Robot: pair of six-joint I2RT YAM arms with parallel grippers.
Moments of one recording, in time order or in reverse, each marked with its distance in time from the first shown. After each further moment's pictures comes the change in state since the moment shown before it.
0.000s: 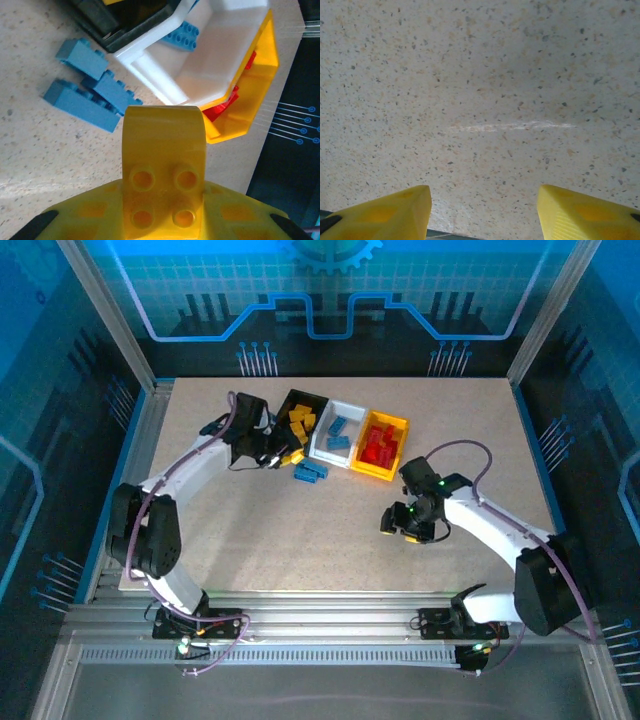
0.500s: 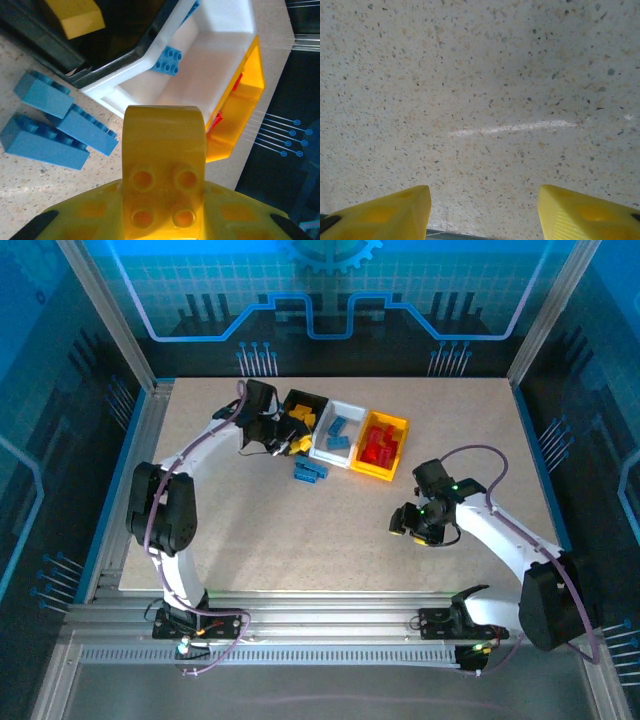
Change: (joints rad) left arm 0.006 0.172 0.183 -0.001 0.035 -0.051; right arm -0.073 -0.076 -0.042 -0.022 -0.010 -0.010
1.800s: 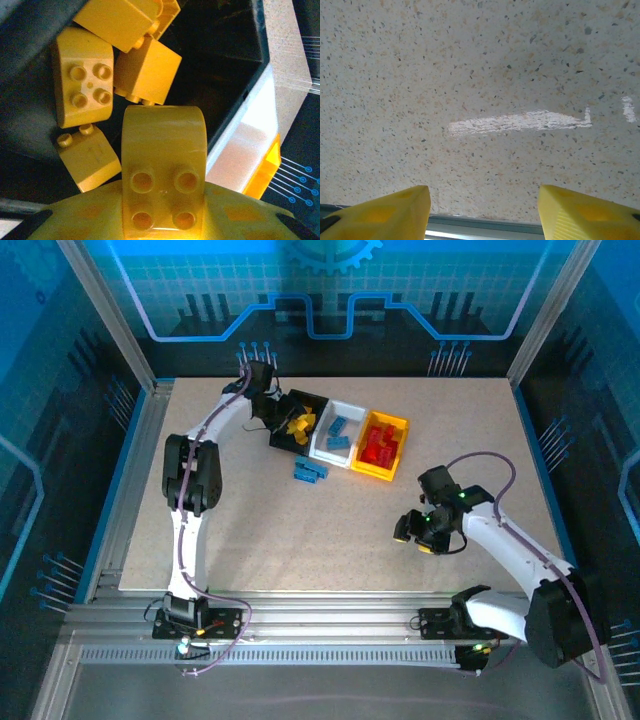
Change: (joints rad) left arm 0.093 0.427 0.485 -0.156 0.009 0.064; right arm -0.006 -0.092 -0.039 -0.068 -0.007 0.019
